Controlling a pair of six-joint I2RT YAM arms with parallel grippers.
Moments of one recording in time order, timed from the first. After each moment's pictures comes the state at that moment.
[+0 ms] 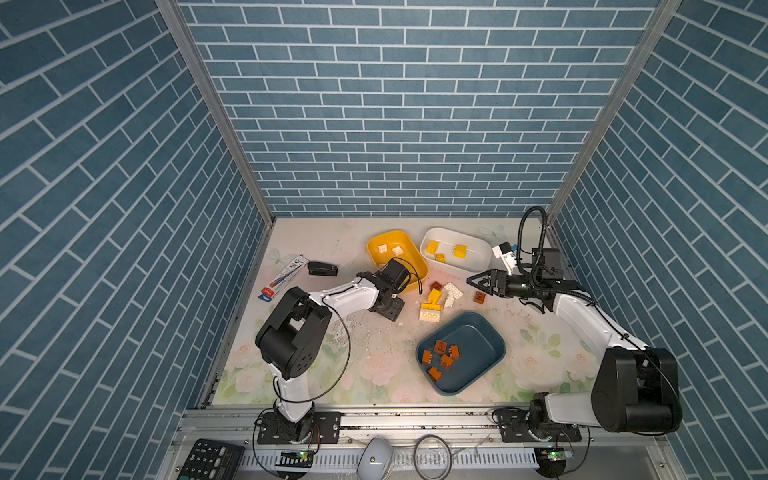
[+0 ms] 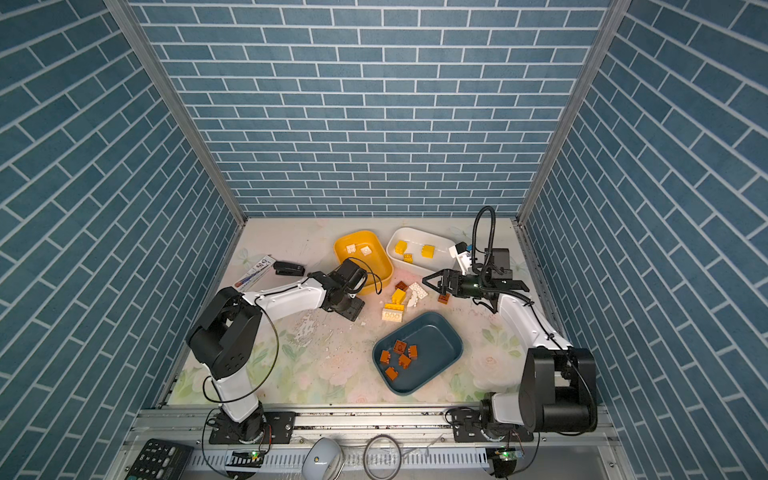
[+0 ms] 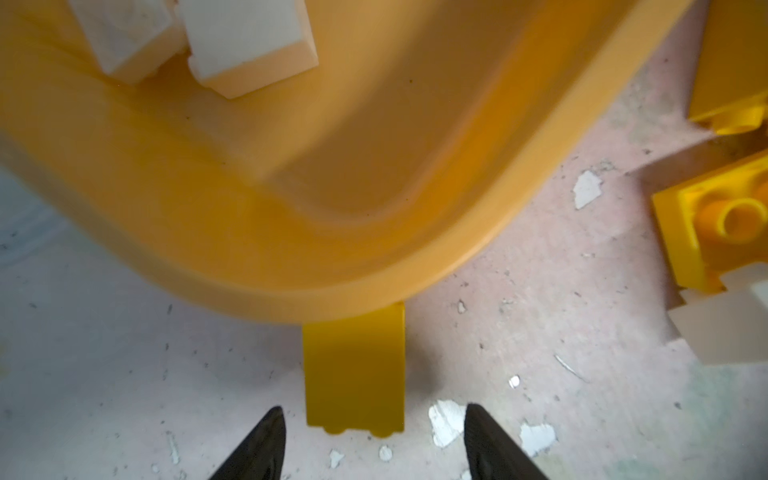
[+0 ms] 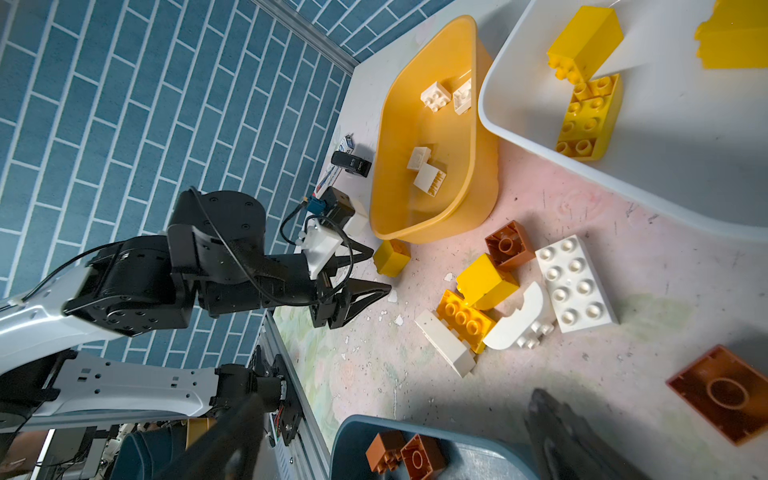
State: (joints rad) left arm -0.64 1.83 1.17 -0.57 -0.12 -0.10; right arm 0.06 1.36 0.89 -0.36 -1.01 0.21
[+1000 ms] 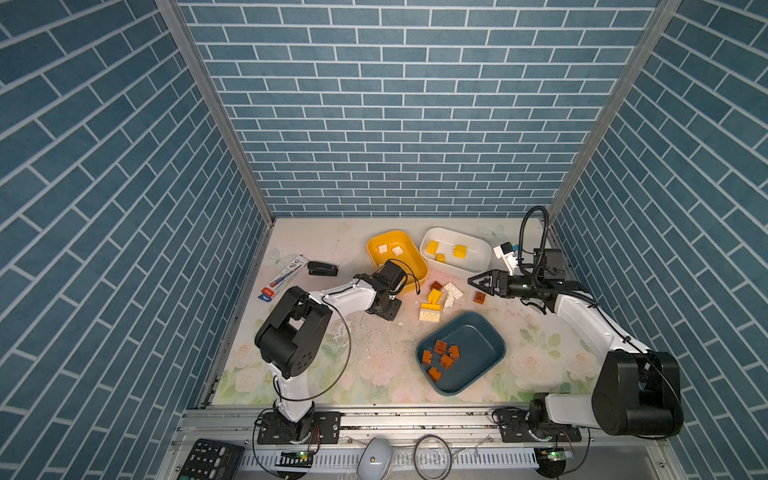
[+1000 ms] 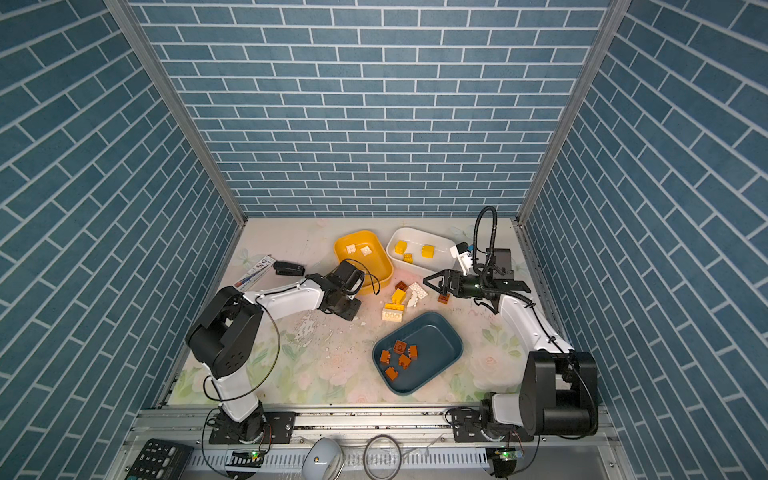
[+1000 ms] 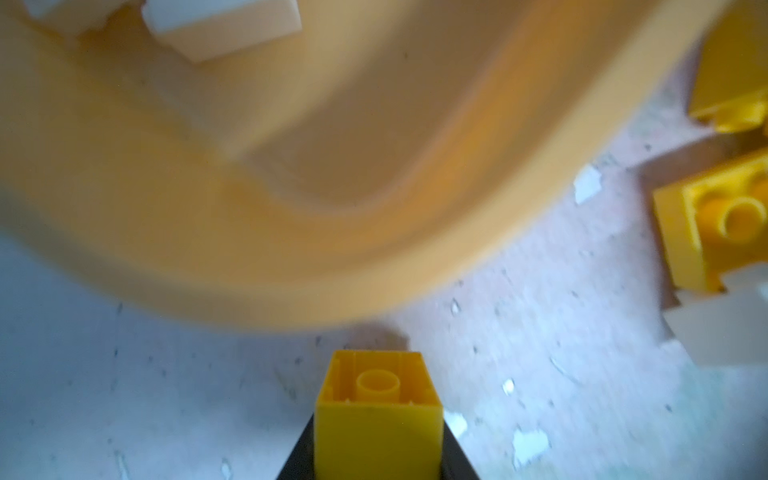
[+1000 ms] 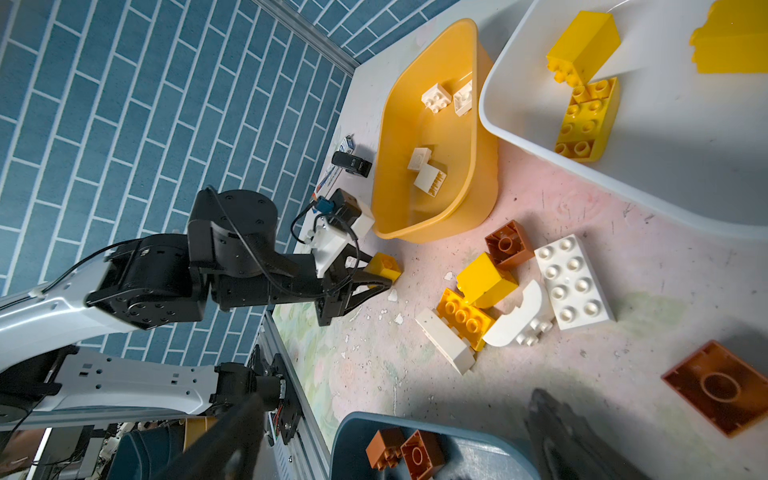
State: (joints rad) left arm -0.64 1.78 1.11 -0.56 -0.05 -0.15; right arm 0.06 1.34 0.89 -0.38 -1.01 0.20
